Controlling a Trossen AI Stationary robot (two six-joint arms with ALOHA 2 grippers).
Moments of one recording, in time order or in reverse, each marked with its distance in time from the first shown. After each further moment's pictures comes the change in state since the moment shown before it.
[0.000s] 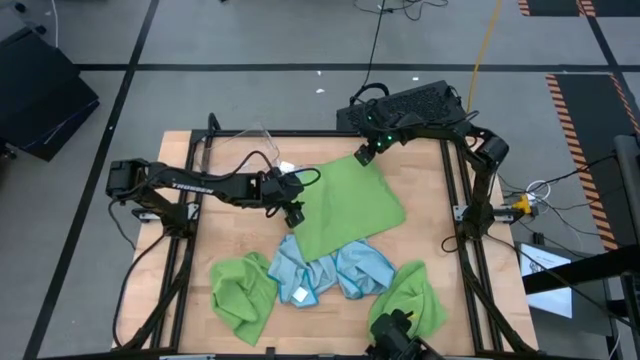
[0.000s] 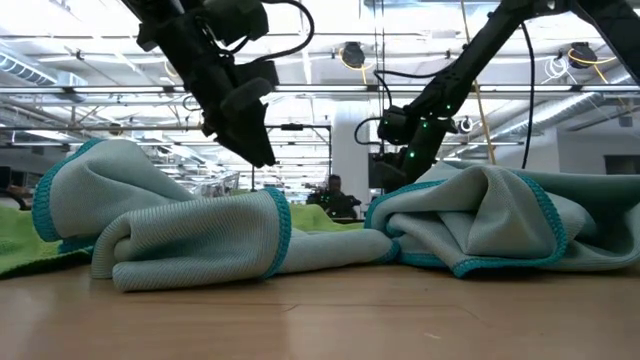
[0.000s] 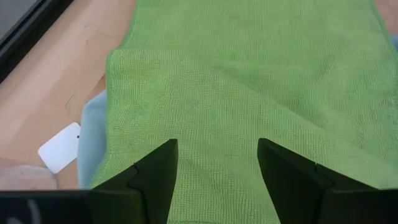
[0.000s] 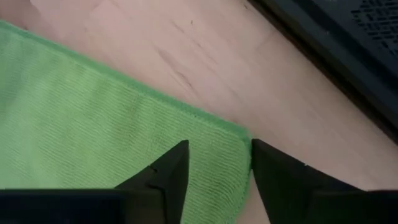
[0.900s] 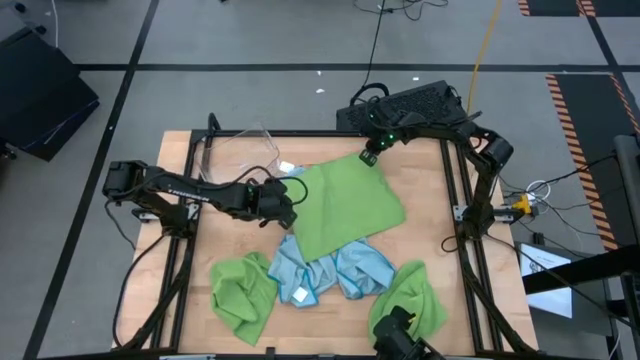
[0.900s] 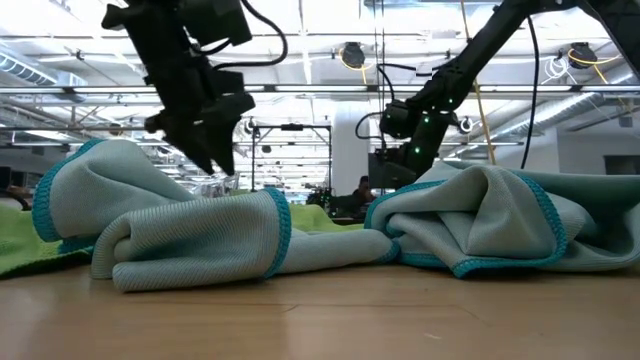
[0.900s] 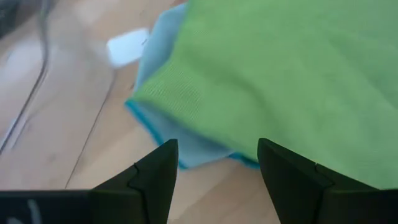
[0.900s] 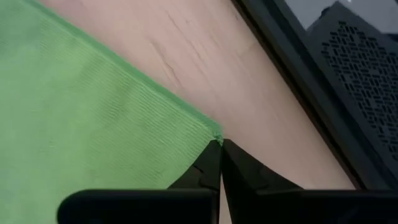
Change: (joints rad) left arm -0.106 -0.016 -0.001 -0.323 -0.225 -0.550; right arm -0.003 -0.044 0.000 -0.028 0.077 -0.210
